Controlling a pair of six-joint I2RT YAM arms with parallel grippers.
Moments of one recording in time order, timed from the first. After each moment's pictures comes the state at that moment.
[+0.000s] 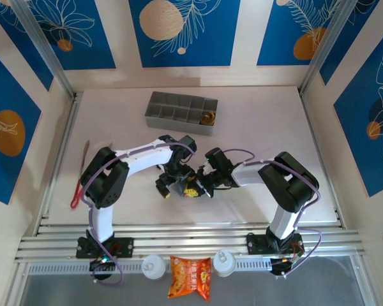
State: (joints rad) left arm -0.78 1.92 1.36 -1.04 0.17 -1.45; right arm 0.66 1.76 0.69 0.08 -0.82 1.31
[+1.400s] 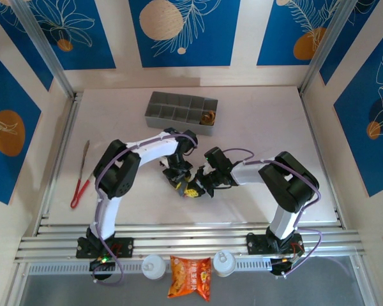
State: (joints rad) left arm -0.73 2.09 1.52 -1.12 0.27 -1.40; right arm 0.67 1.75 0.72 0.00 -0.81 1.29
